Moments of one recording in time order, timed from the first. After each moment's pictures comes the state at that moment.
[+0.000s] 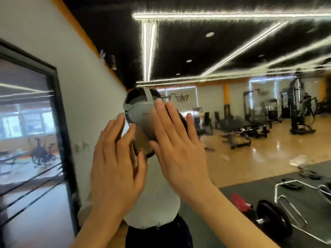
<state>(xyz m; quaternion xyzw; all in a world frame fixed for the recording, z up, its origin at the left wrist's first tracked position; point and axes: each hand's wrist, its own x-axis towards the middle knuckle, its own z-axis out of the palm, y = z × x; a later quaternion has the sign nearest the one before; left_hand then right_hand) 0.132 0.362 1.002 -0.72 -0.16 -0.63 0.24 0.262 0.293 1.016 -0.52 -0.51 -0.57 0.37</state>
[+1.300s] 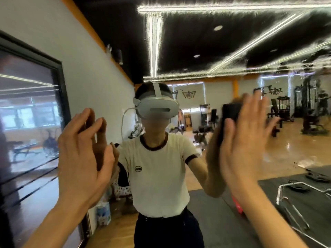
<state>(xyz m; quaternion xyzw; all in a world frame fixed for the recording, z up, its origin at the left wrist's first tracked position) 0.133 0.366 0.997 -0.73 -0.21 -0.63 0.16 0.394 0.224 1.002 -0.60 -0.33 -0.46 0.56</state>
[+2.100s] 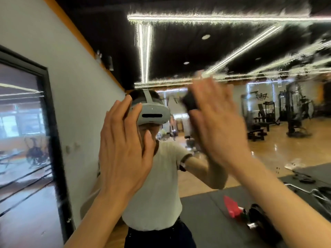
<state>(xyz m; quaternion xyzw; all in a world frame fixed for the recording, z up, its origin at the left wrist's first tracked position) 0.231 0.316 1.027 -0.71 -0.16 -0.65 0.22 0.414 0.216 1.056 -0.52 -0.50 -0.57 0.40</state>
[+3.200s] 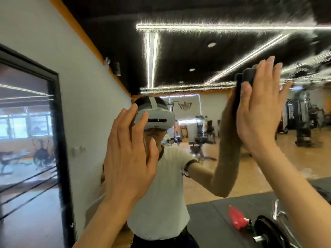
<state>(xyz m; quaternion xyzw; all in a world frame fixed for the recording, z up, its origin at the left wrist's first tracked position) 0.232 0.315 1.027 -0.71 -0.19 -0.64 0.23 0.450 0.196 1.096 -0.60 -0.33 -0.48 0.55</state>
